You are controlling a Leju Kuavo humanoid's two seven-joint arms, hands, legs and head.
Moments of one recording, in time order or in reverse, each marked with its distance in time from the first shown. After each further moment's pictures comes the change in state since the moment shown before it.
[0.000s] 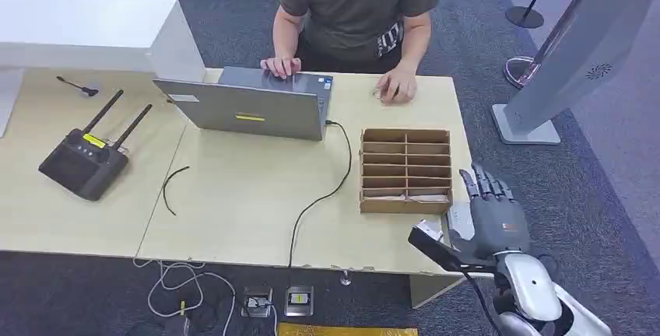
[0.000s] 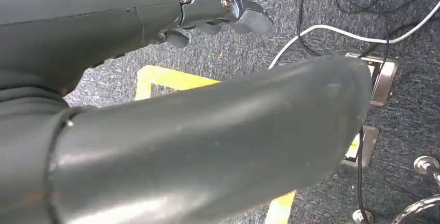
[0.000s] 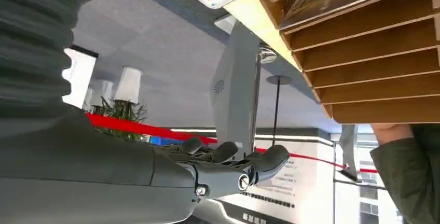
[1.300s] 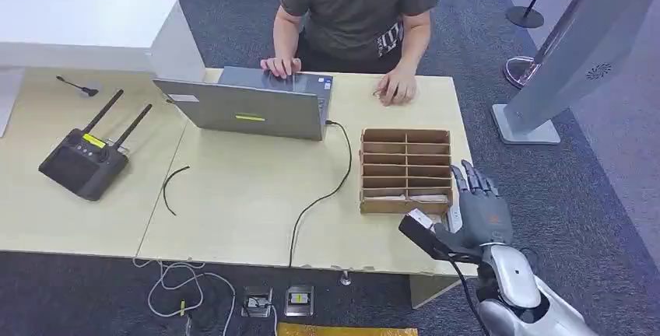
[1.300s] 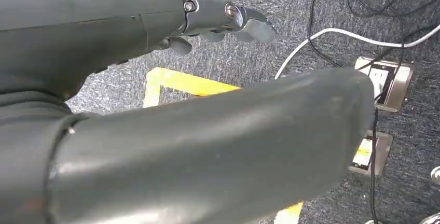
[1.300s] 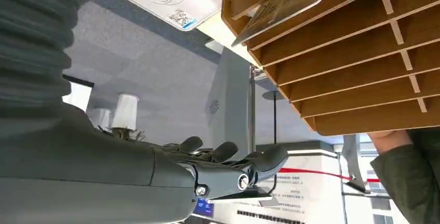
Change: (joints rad) left arm -0.003 0.001 -0.001 0.000 -0.014 -0.010 0.041; right arm -0.058 0.085 0.037 0.139 -0.072 -0.102 -0.026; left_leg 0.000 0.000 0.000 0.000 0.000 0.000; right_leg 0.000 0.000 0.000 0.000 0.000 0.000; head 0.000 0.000
